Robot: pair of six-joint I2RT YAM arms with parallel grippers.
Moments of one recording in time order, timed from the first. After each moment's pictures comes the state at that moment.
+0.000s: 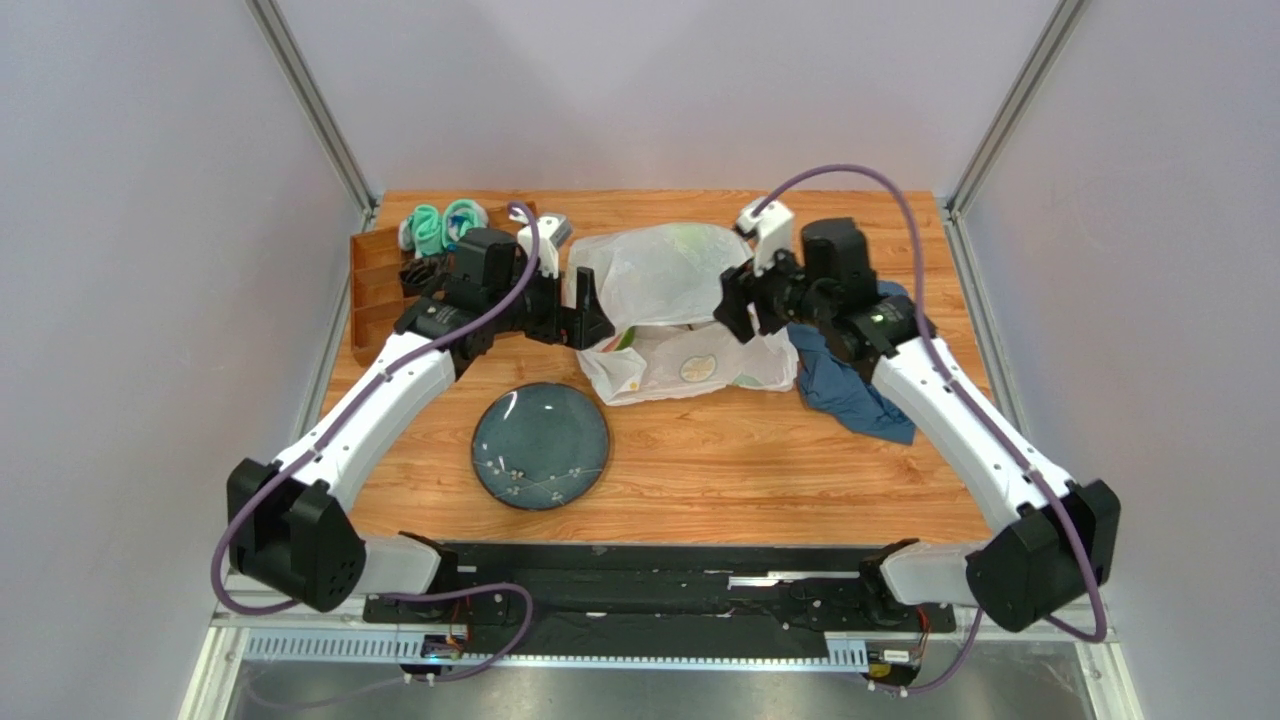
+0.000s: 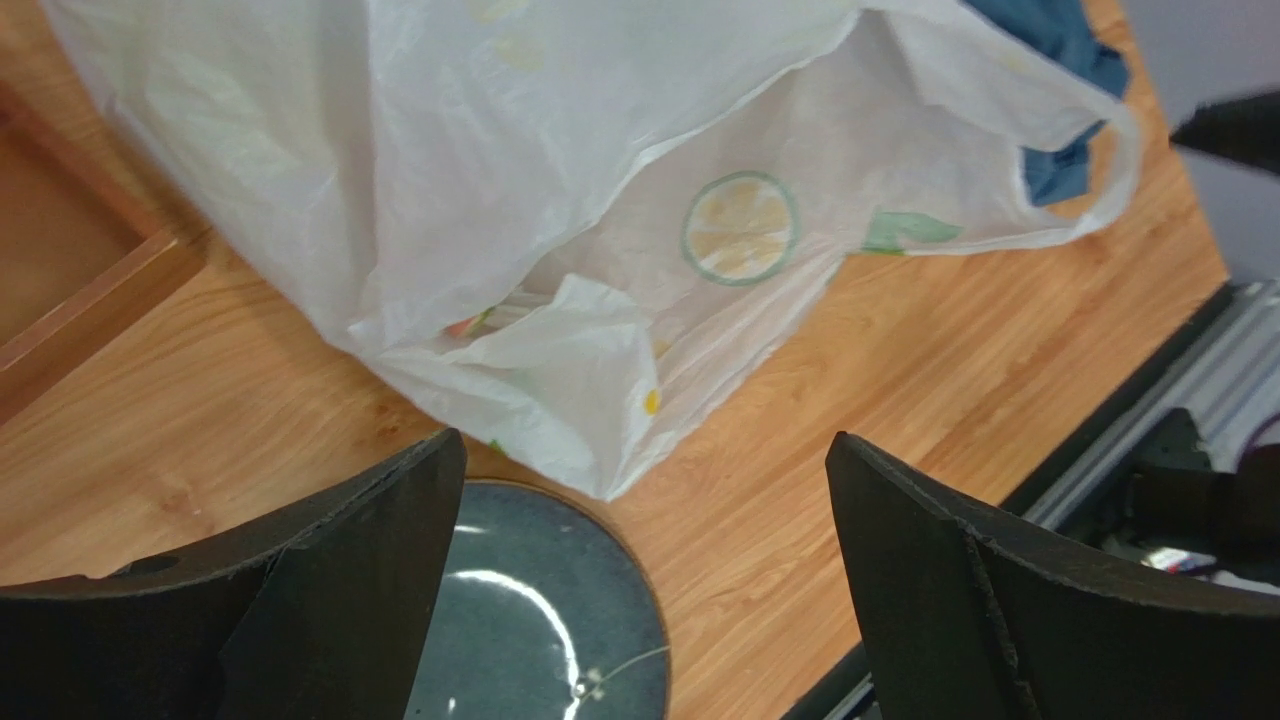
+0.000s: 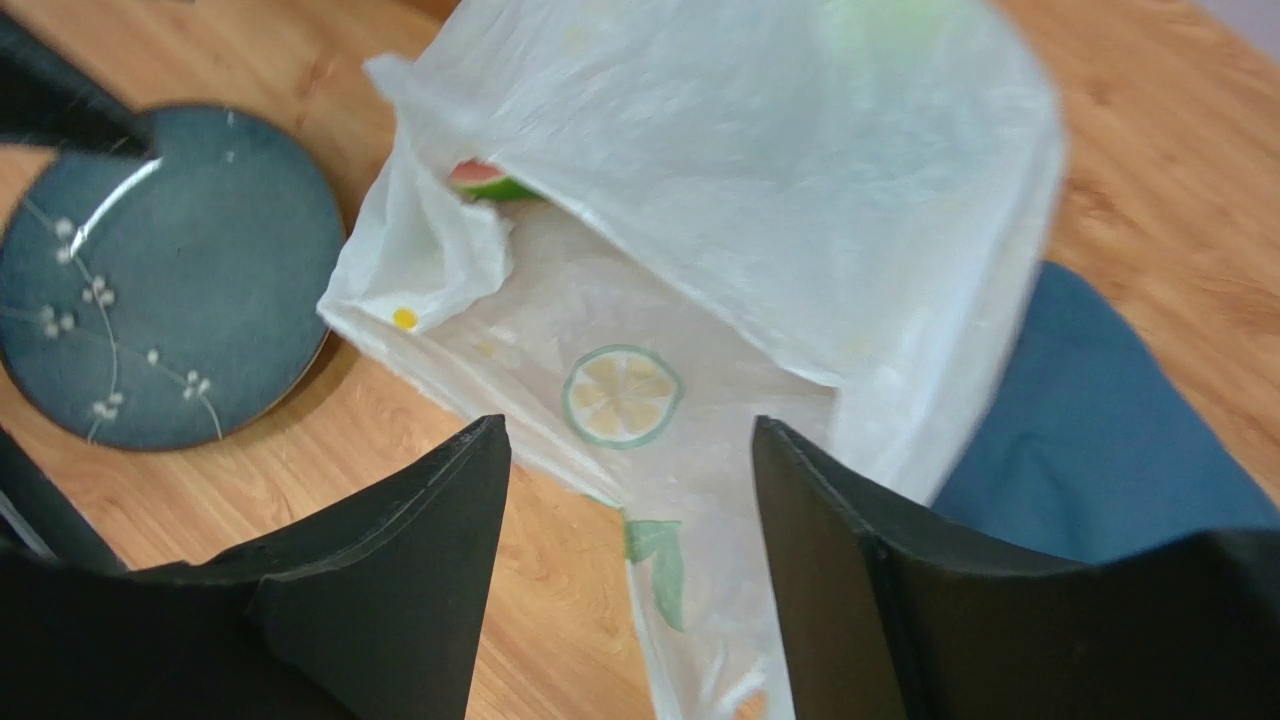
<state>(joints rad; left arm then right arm) -0.39 1.32 1.15 -0.41 0.40 -0.22 0.39 1.29 1.25 -0.44 -0.28 -0.11</state>
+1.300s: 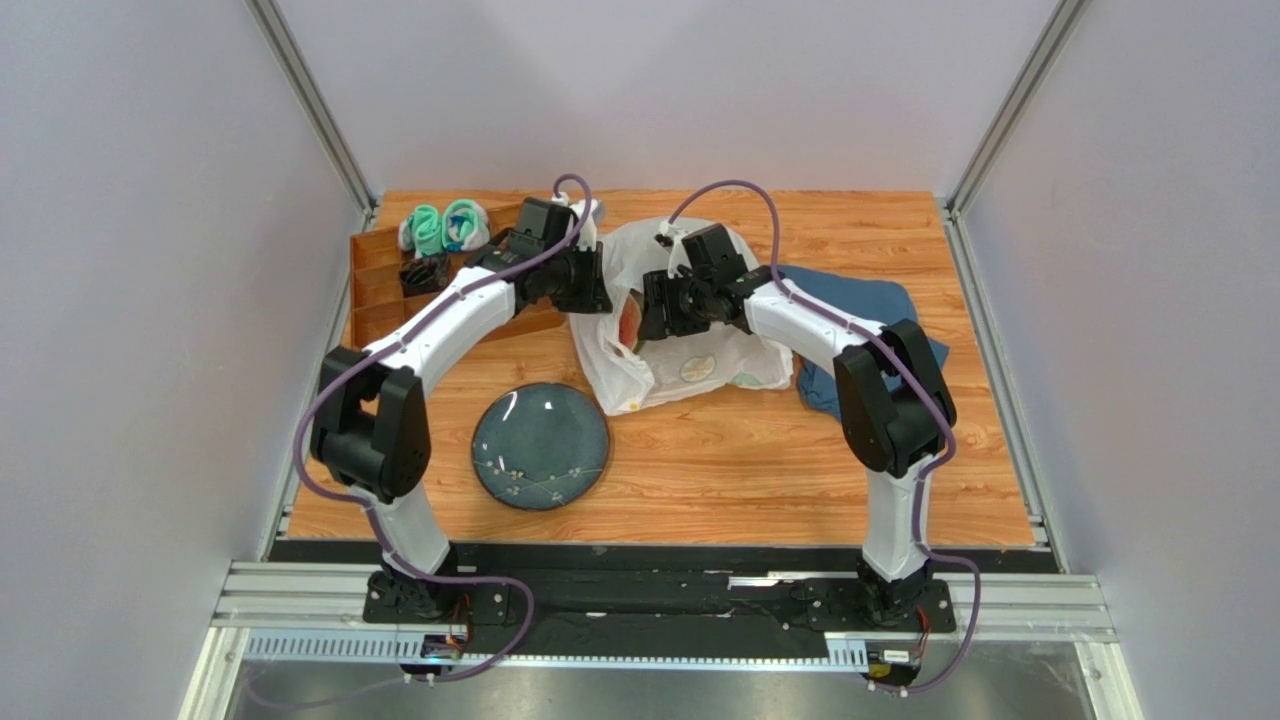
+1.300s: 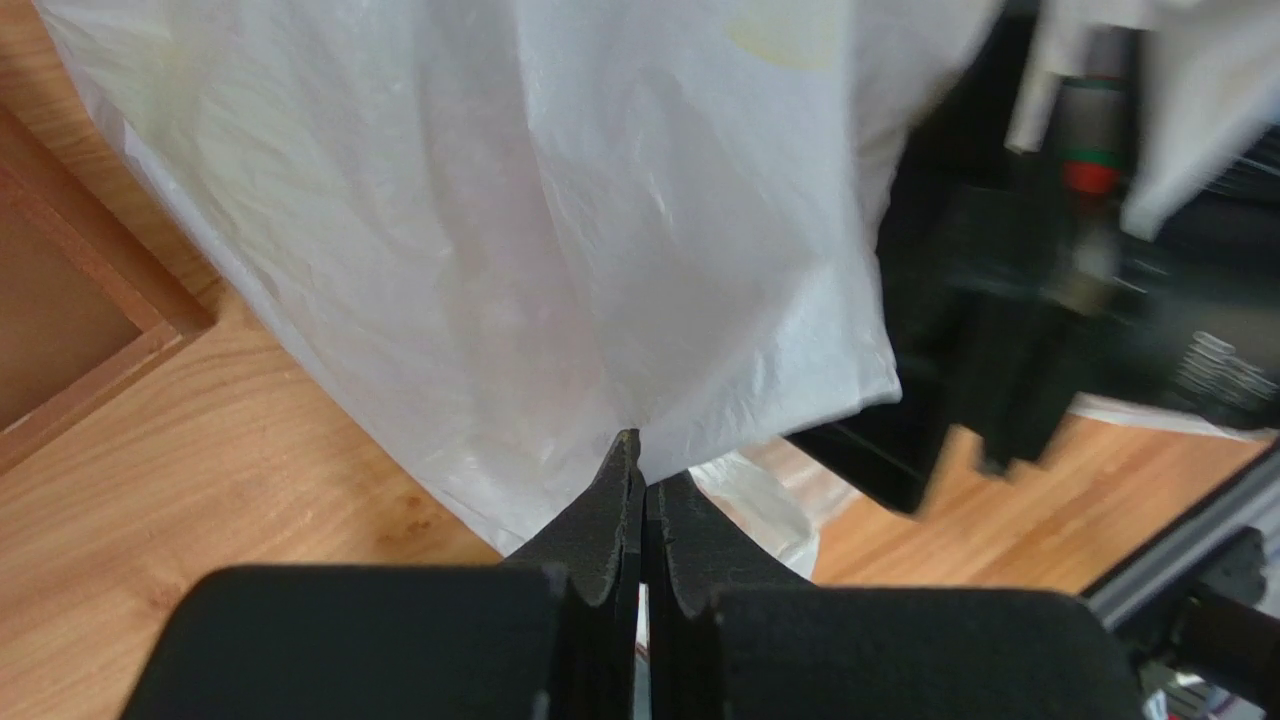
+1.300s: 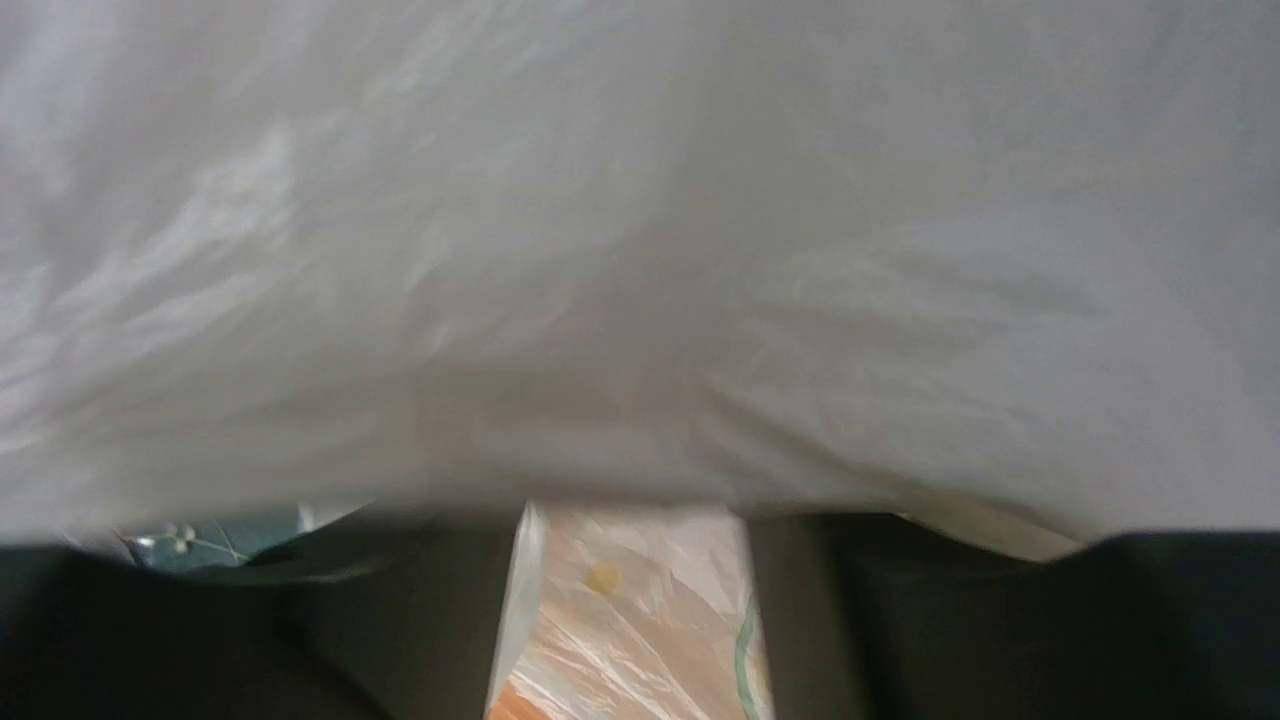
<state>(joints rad) -0.41 1.78 1.45 -0.48 0.27 -0.27 0.54 1.97 1.48 -0.32 -0.31 0.30</state>
